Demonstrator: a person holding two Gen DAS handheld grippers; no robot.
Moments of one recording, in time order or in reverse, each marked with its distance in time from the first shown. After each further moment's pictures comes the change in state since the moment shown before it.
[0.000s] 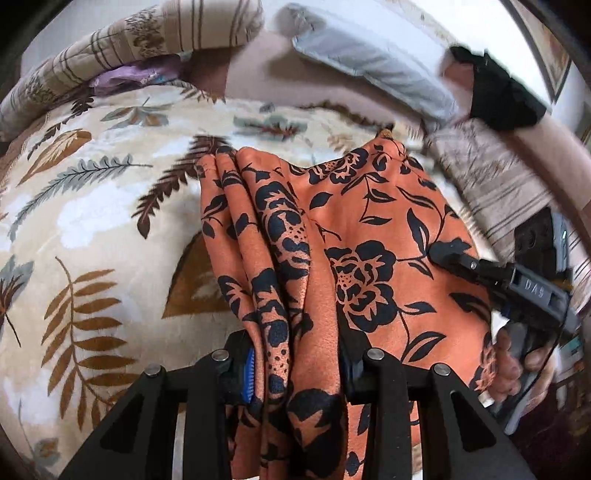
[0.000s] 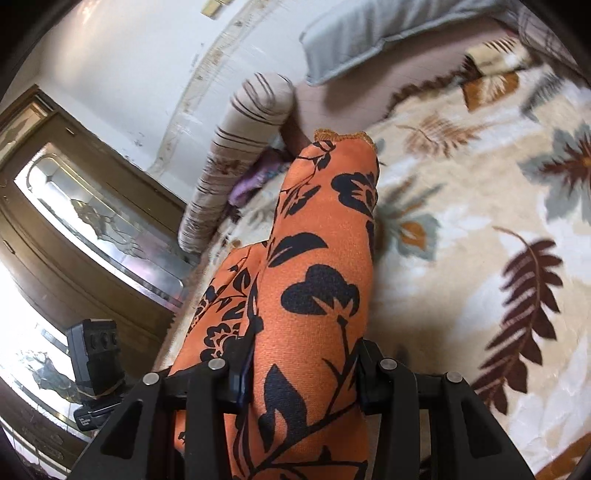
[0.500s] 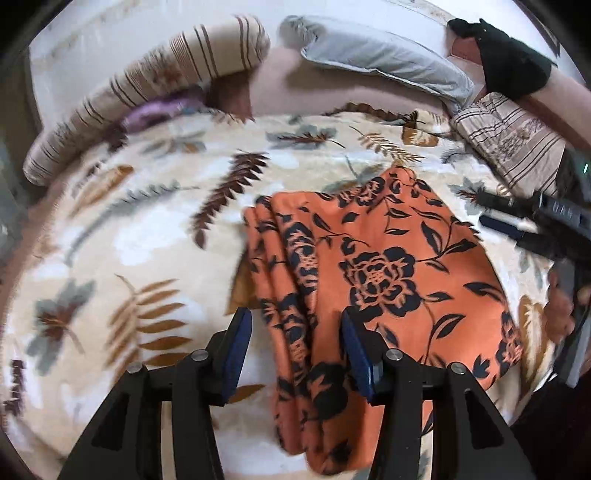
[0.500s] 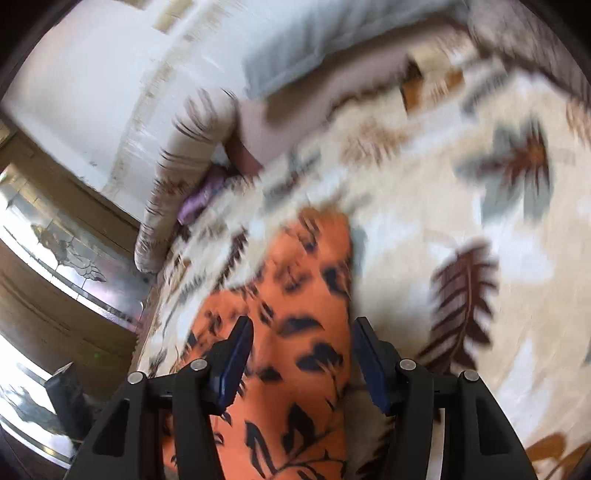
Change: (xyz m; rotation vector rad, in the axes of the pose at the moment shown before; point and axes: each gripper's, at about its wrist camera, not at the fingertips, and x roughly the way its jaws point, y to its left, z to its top) left arm -0.031 -0.002 -0.017 0.114 -0.071 0.242; right arm -0.028 -0.003 0.019 0.008 -0.098 -0.156
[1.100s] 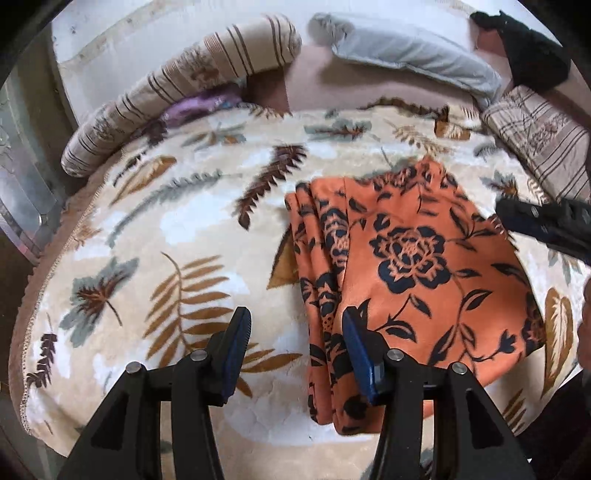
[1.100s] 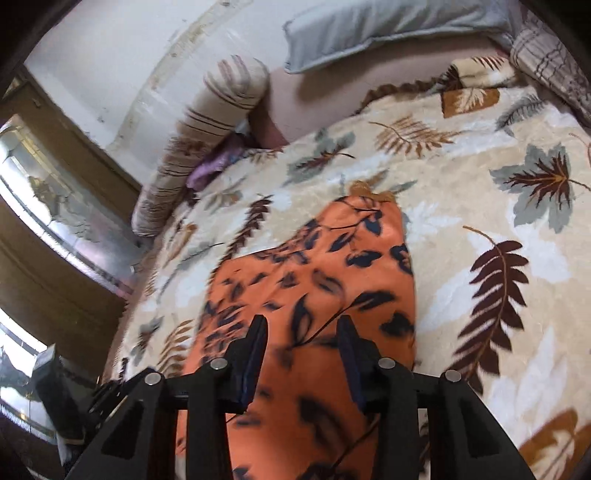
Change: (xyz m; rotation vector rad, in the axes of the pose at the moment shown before) left arm -0.015 0.004 -0.014 -0.033 0.006 0.138; right arm -0.008 0.058 -0.029 -0.103 0.091 -0.046
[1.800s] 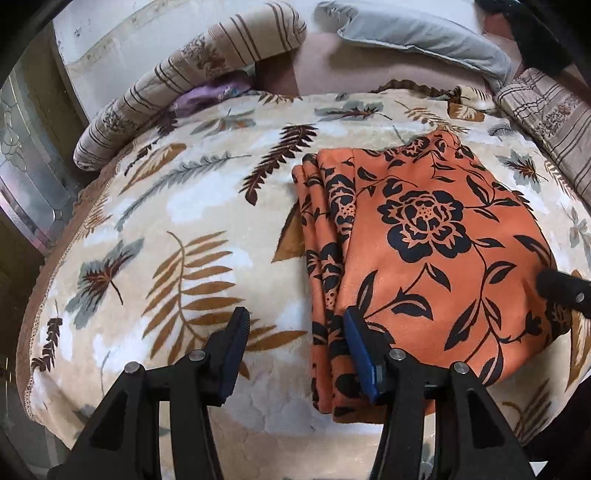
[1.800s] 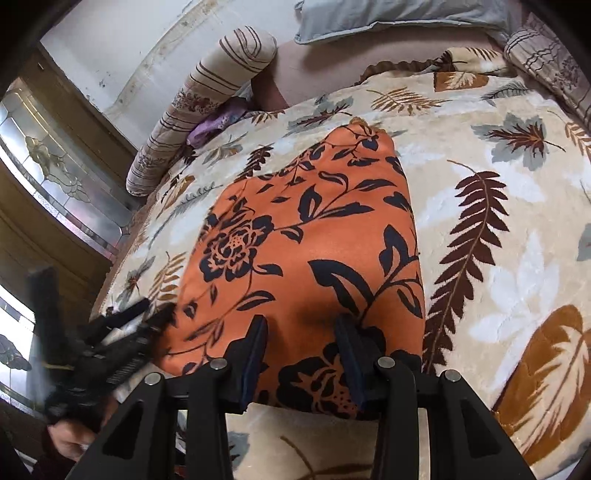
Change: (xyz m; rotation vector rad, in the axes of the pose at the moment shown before) left arm 0.019 -0.011 -0.019 0.013 0.037 0.088; right arm -0.006 0.013 -0.066 -0.025 0.085 -0.078
